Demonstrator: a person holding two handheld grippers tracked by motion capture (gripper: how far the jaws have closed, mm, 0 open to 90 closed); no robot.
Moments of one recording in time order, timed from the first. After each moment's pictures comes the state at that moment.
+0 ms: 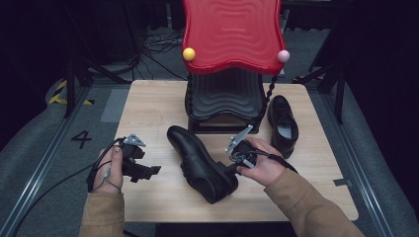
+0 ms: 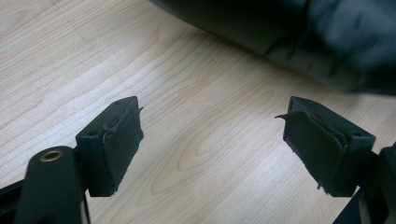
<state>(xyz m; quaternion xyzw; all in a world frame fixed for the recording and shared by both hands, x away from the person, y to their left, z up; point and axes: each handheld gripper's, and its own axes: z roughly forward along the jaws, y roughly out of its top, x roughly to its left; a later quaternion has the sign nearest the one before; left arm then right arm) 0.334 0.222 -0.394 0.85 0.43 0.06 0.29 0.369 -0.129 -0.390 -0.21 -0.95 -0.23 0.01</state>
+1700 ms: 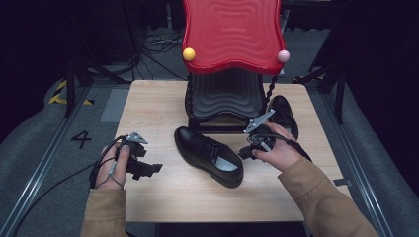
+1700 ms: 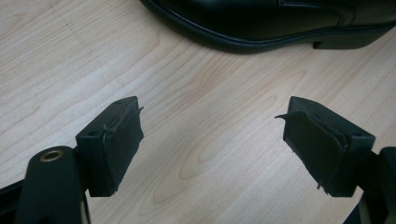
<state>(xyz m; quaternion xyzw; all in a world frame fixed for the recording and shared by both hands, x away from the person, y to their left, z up) 0.345 0.217 -0.395 0.86 0.43 0.05 0.28 0.397 -0.166 -0.369 -0.24 -0.93 -0.27 0.00</state>
